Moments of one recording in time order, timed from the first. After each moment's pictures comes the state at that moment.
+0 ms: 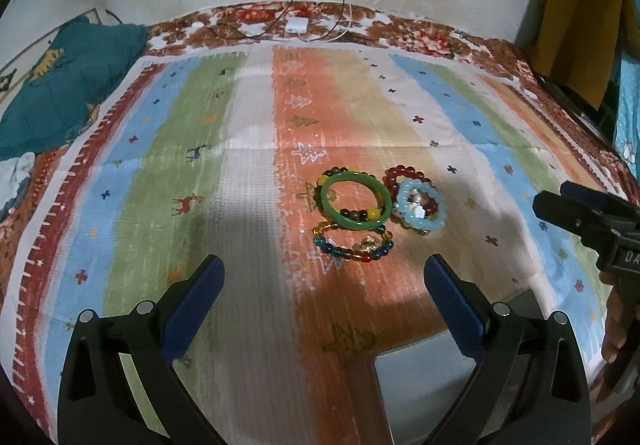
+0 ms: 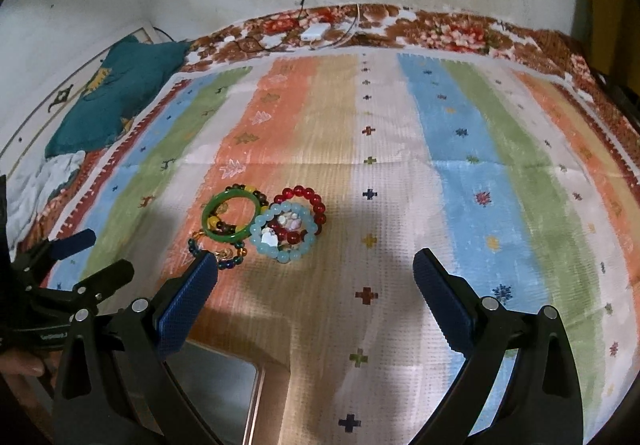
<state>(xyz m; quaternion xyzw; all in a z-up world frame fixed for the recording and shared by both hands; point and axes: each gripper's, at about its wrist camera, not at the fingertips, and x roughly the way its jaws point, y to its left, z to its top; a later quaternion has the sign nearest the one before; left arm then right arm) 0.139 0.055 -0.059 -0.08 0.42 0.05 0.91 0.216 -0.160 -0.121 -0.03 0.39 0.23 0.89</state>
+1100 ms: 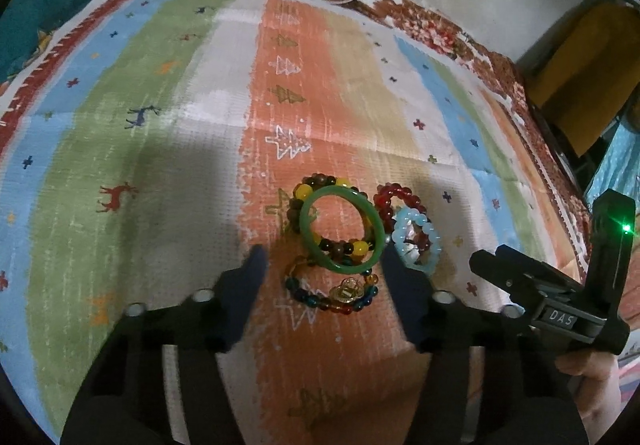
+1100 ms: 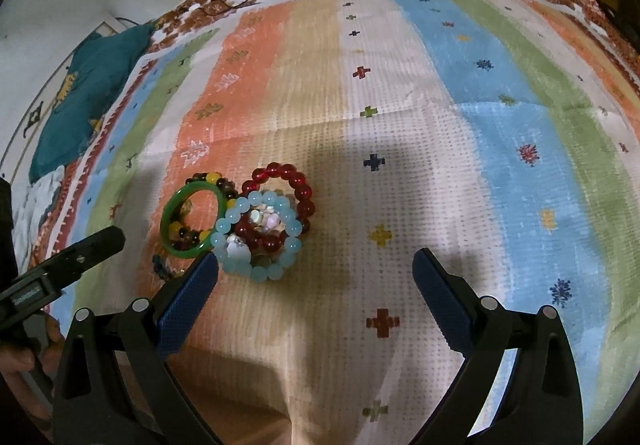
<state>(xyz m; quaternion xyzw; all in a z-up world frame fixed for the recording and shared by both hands) 0.214 0.086 -0.091 -0.21 0.47 -0.01 0.86 0.284 -0.141 -0.173 0.02 0.49 0.21 0.85</state>
